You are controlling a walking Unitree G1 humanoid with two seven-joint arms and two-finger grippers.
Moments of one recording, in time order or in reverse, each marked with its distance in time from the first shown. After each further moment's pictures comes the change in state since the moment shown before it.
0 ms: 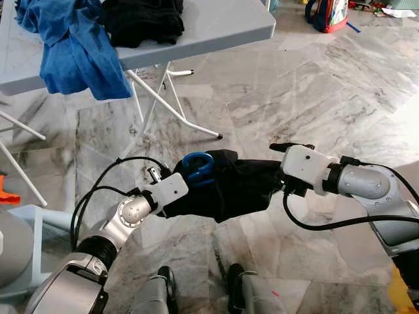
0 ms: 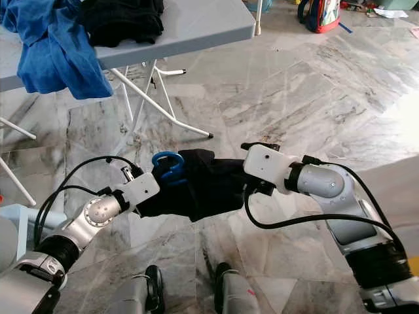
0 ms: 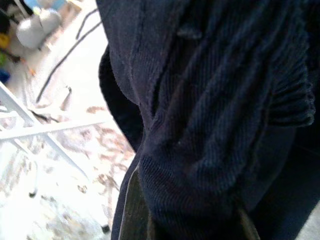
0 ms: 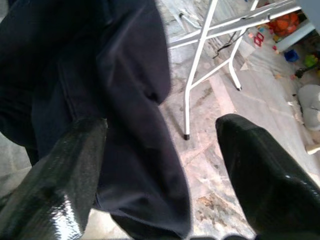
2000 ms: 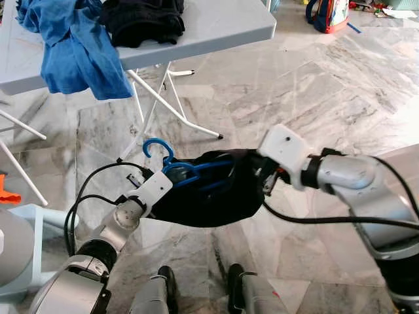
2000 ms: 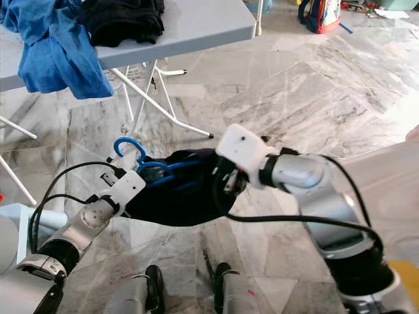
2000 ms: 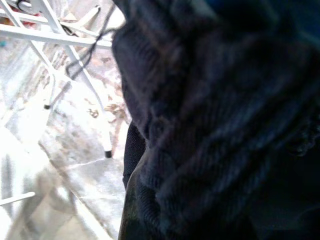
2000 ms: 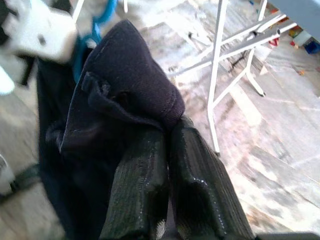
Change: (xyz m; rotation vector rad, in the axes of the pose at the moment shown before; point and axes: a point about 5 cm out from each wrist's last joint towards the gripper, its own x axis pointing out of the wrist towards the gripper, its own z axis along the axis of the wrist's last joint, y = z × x) left arm -0.005 -0.009 -0.034 -0.206 0.257 0.187; right arm 0.013 0.014 0.073 0.238 -0.088 0.022
